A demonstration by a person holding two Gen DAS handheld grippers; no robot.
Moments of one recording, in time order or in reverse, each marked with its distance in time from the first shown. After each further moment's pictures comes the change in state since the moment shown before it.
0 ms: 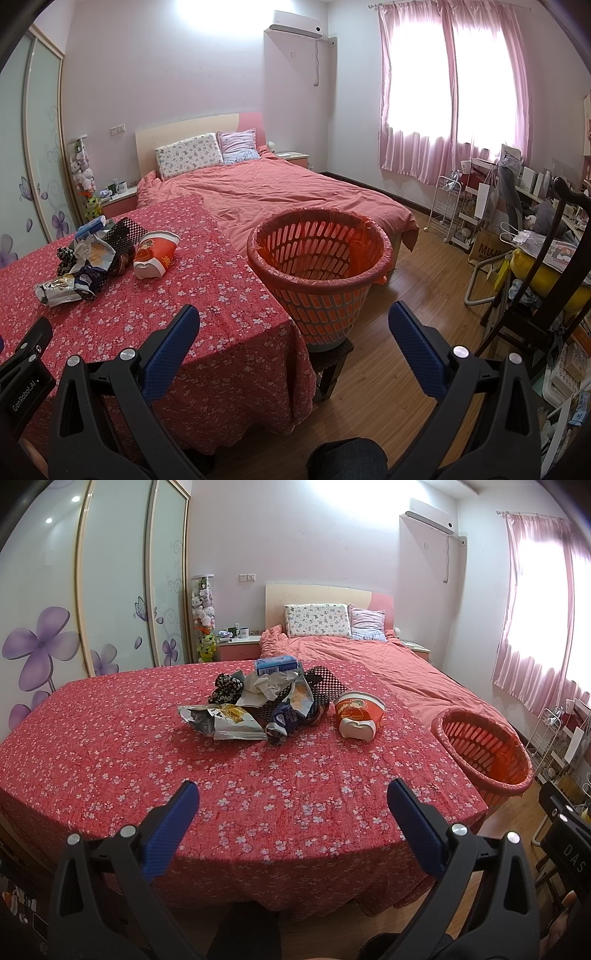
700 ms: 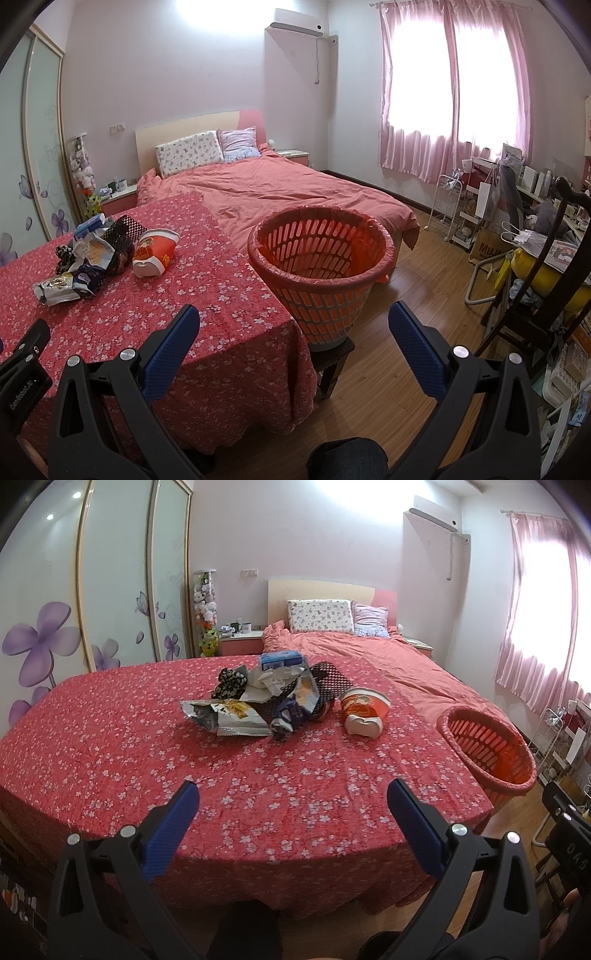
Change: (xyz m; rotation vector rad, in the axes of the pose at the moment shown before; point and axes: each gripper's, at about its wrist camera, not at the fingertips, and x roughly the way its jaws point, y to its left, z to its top) left arm 0.010 0.007 0.000 -0.010 0.020 0.011; right arm 0.003 -0.001 -0.001 -0.005 0.009 0.006
